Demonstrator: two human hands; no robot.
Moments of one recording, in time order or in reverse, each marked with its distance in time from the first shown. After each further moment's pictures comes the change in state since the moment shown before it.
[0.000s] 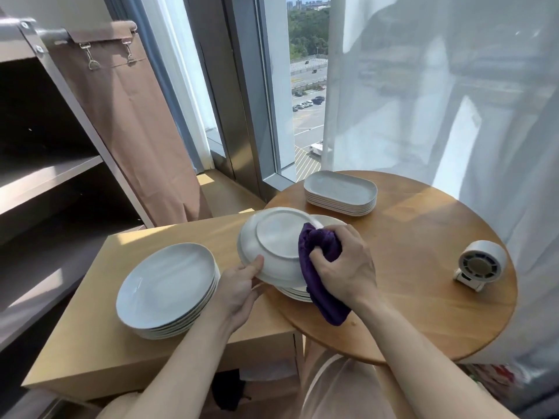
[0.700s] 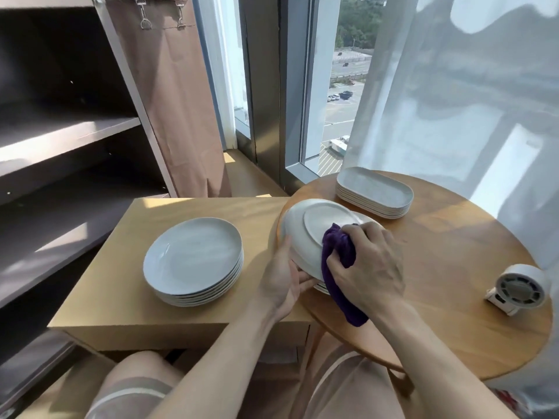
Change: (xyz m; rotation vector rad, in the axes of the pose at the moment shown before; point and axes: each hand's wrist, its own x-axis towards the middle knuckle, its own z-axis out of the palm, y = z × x) left_hand -0.015 -0.010 0.016 -0.160 -0.245 0.001; right_hand -0.010 -0.020 0.012 -0.499 -0.028 -0.234
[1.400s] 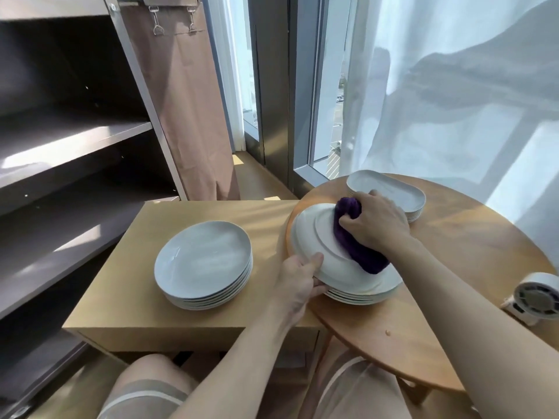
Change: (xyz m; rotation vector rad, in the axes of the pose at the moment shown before) left_hand 0.010 -0.008 0.005 0.181 0.197 -0.001; right_hand 0.104 0.019 0.013 -0.071 -0.379 0.119
